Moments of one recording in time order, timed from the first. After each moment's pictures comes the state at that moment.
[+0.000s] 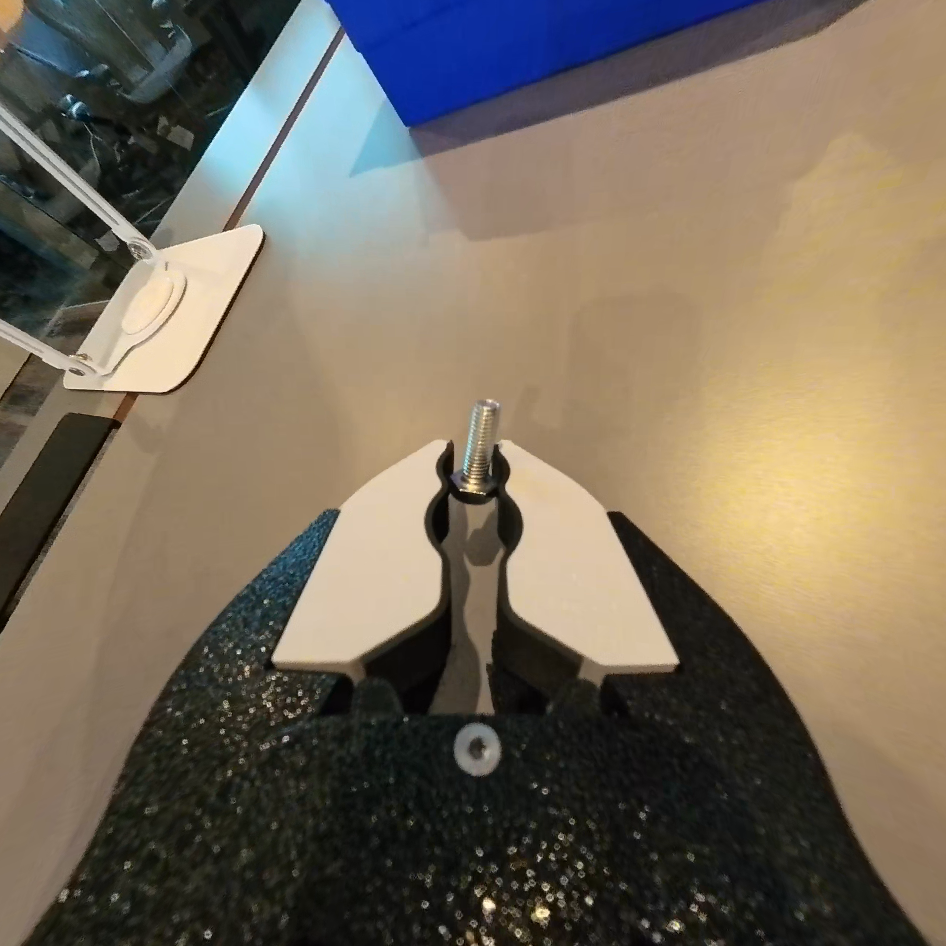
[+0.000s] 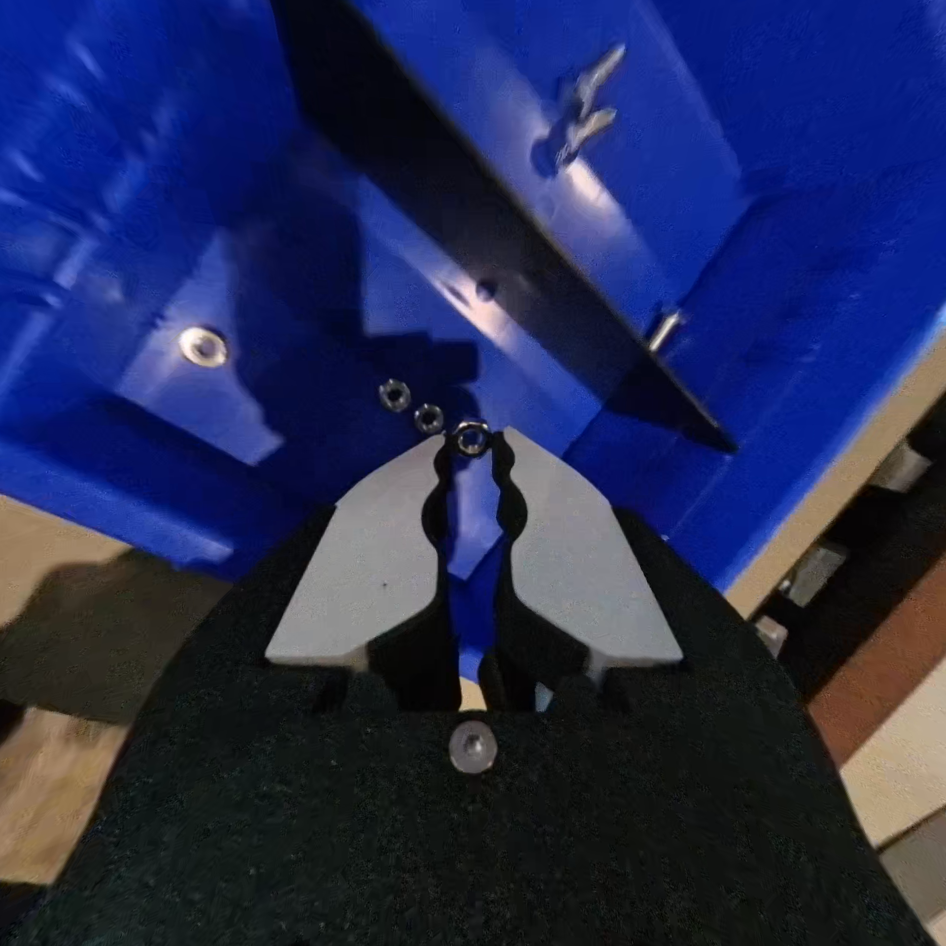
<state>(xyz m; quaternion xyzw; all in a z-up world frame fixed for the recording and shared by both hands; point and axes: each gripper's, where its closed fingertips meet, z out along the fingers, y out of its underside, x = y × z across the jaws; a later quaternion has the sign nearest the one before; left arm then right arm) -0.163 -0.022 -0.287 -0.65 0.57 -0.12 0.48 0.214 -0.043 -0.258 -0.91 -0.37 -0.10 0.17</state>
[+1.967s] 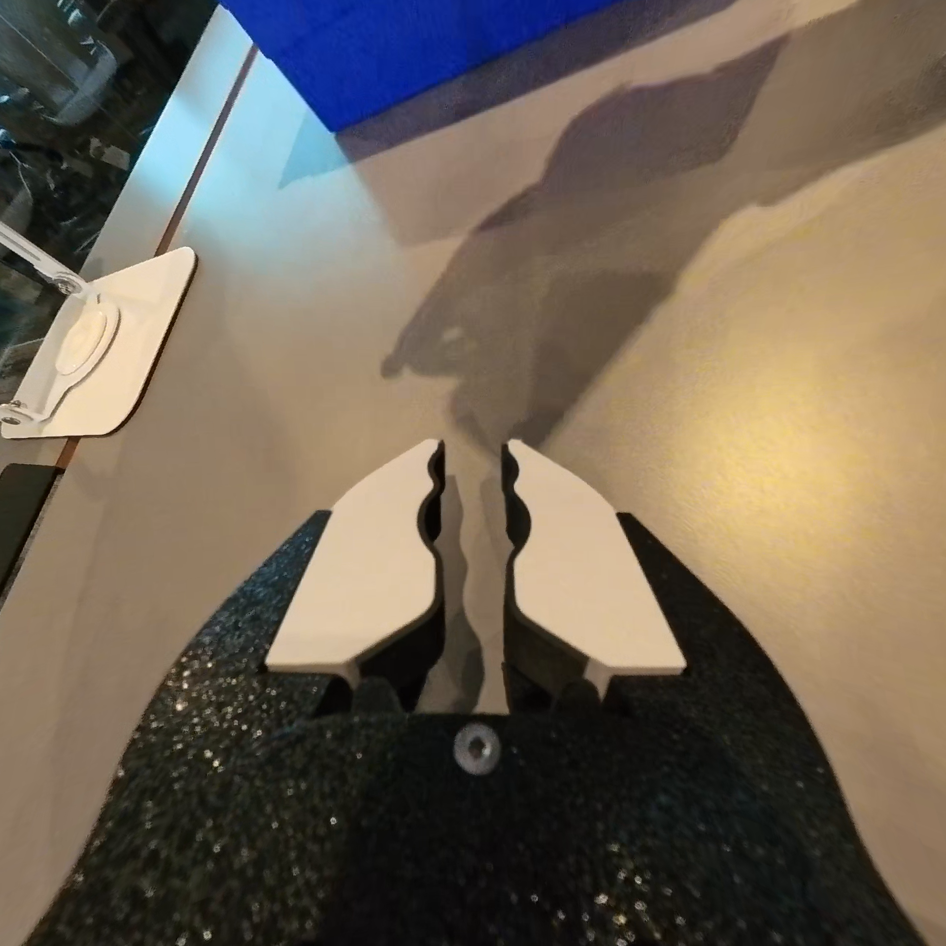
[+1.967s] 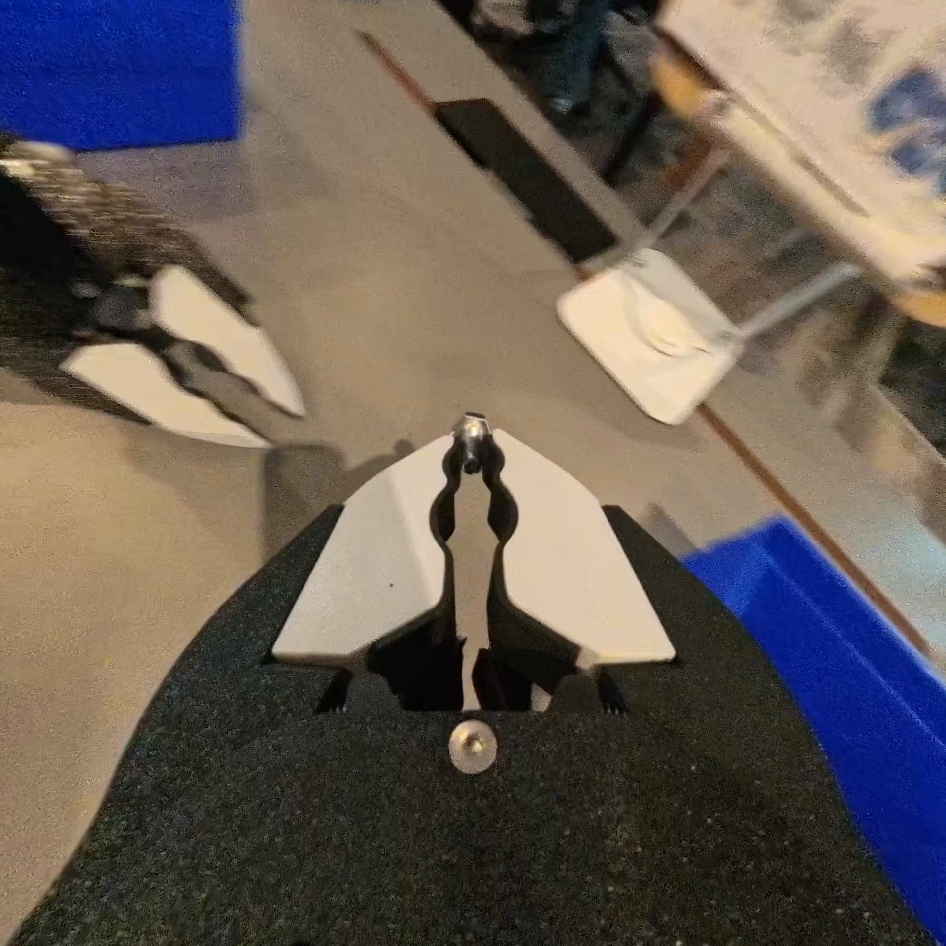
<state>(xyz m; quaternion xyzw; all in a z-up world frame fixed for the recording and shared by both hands) -0.149 -0.036 -0.298 -0.63 0.62 -0.13 0.46 -0.059 -0.010 -0.174 -0.76 -0.43 0.05 0.48</state>
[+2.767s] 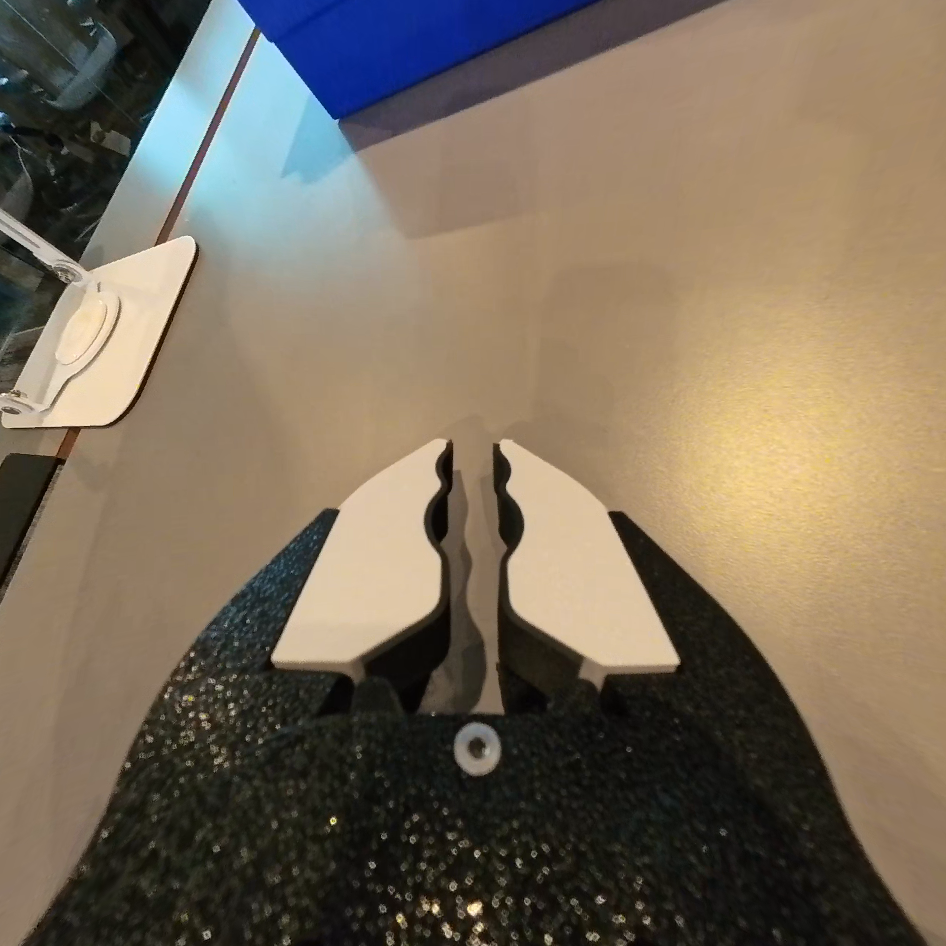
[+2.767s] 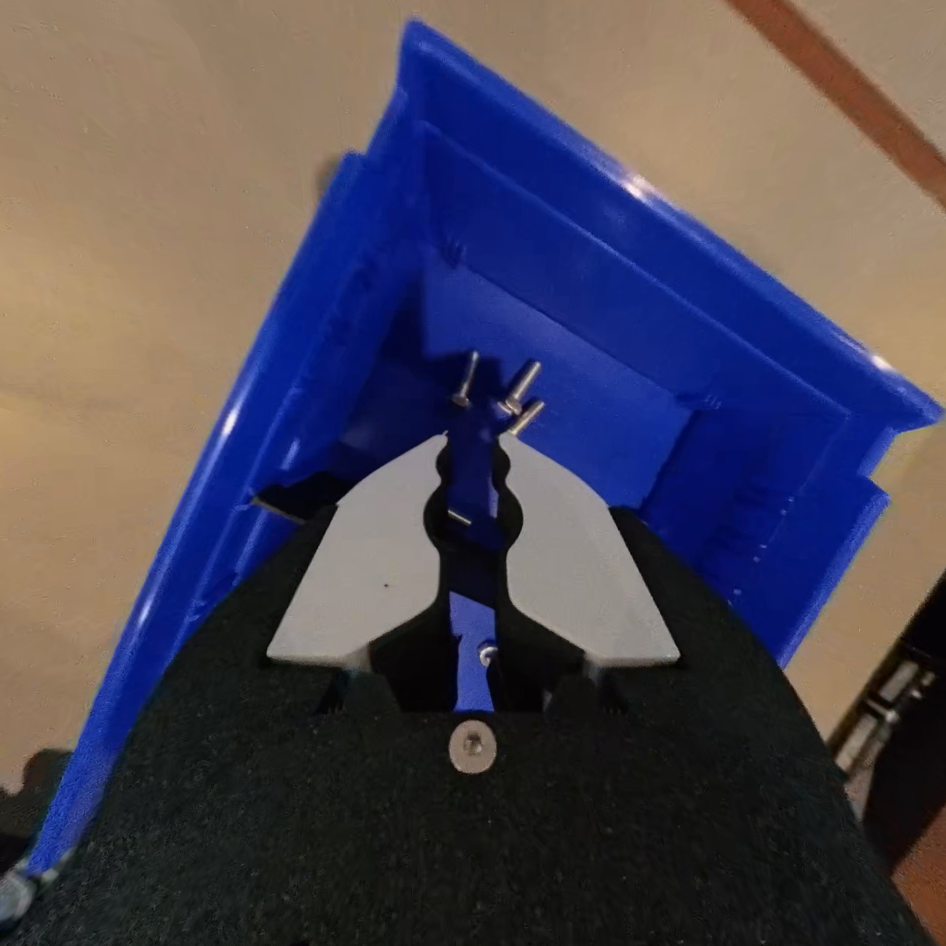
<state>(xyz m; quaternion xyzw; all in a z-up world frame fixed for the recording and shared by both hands) -0.149 -0.033 -0.300 -0.63 0.61 -0.12 0.45 0.148 0.067 -0.231 -0.94 -0.28 -0.01 0.21</state>
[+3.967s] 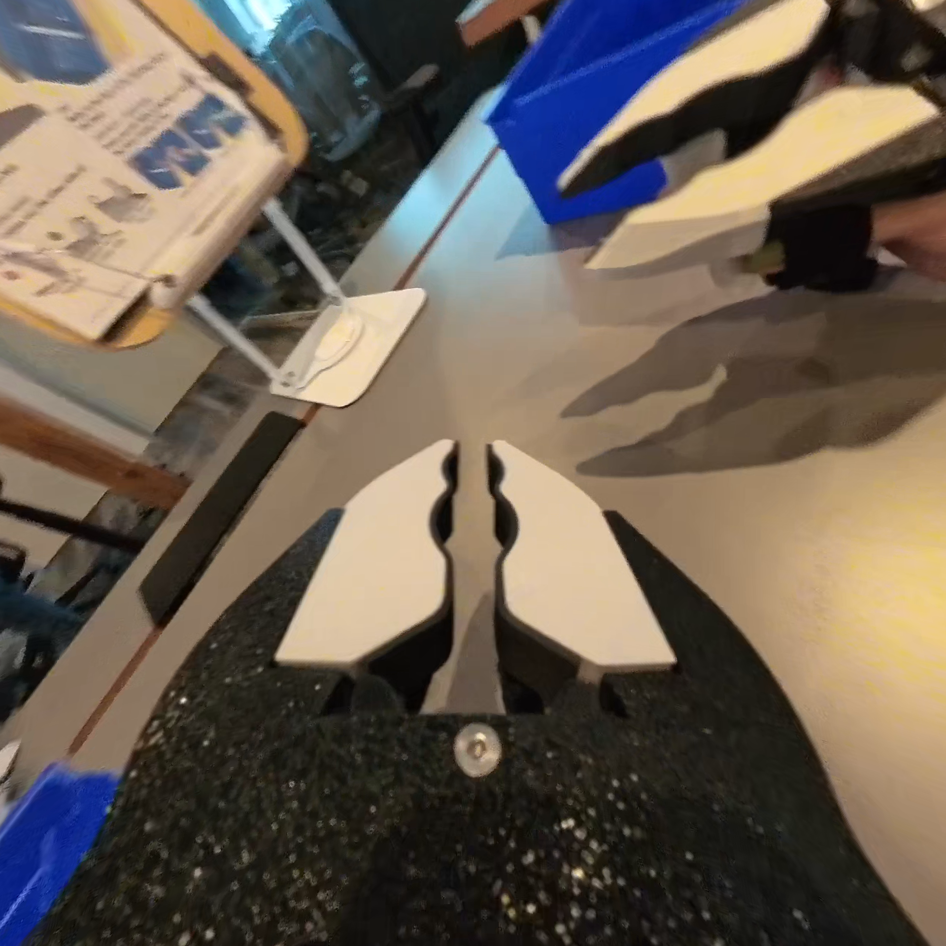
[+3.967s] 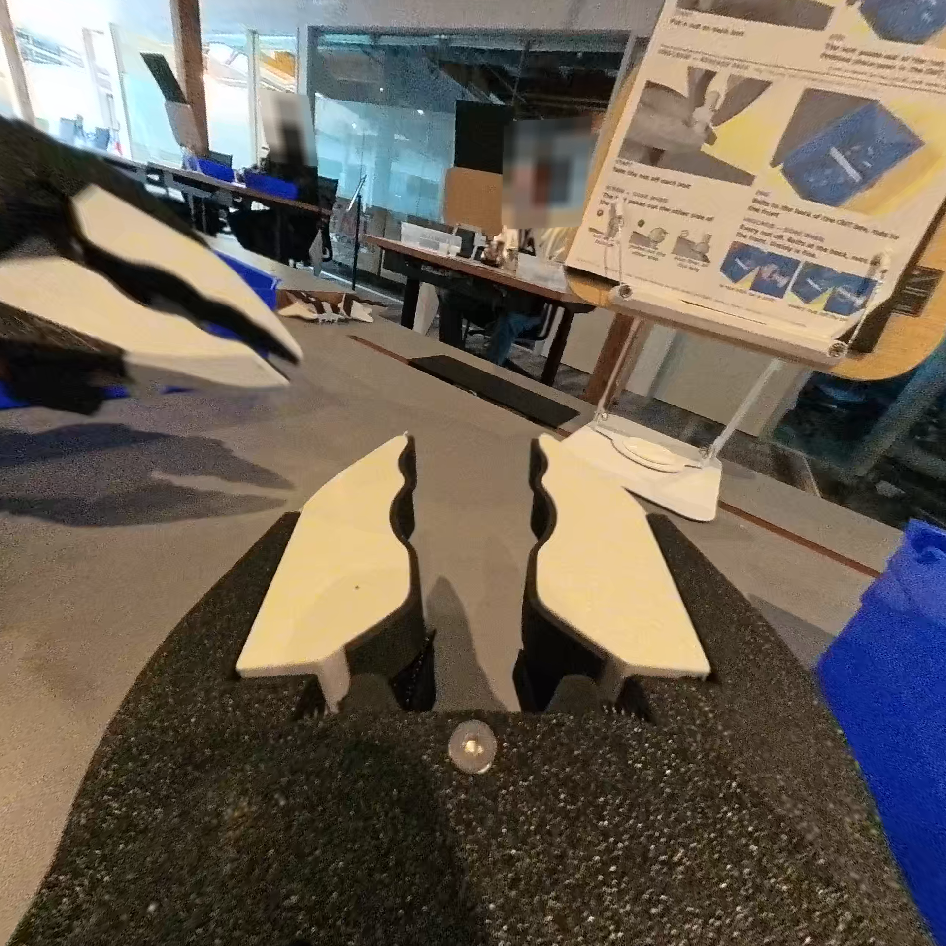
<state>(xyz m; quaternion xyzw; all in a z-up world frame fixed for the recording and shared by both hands) -0.183 -0.025 -0.212 -0.65 0.50 -0.05 0.57 -0.093 -0.021 -0.199 -0.62 -0.29 0.15 0.71</state>
